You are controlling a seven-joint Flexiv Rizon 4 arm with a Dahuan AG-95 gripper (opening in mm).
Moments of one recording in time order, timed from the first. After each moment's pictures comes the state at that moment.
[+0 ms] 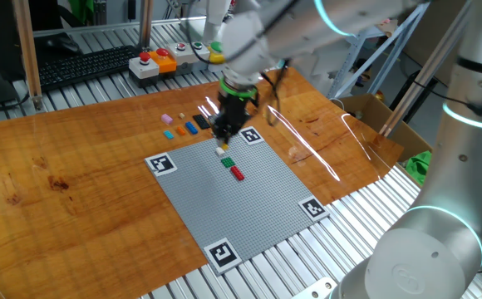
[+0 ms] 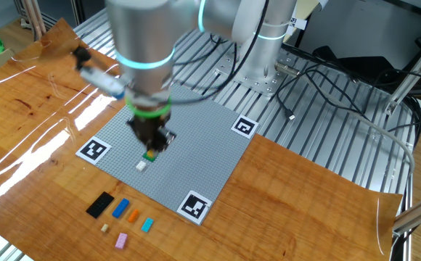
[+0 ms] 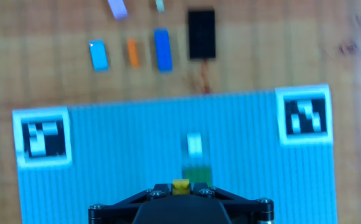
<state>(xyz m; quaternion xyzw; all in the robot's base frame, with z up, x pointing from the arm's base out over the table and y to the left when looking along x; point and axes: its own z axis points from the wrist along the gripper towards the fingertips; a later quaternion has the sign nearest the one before) 0.519 -0.065 0.069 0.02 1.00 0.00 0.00</state>
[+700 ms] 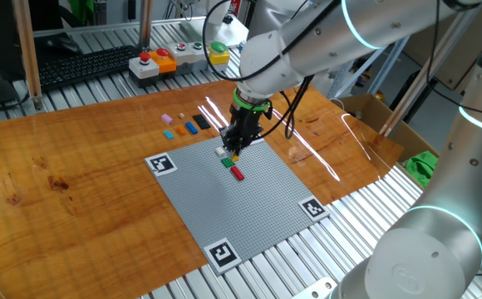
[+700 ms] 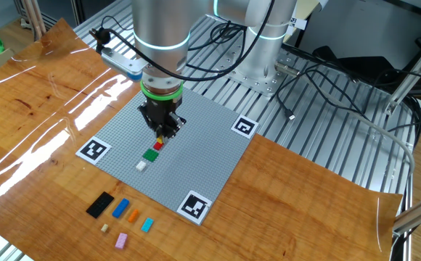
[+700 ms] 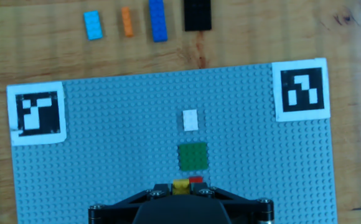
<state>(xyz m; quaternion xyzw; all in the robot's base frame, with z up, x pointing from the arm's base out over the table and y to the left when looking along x) 0.500 -0.067 0.063 0.03 1.00 0.00 0.01</state>
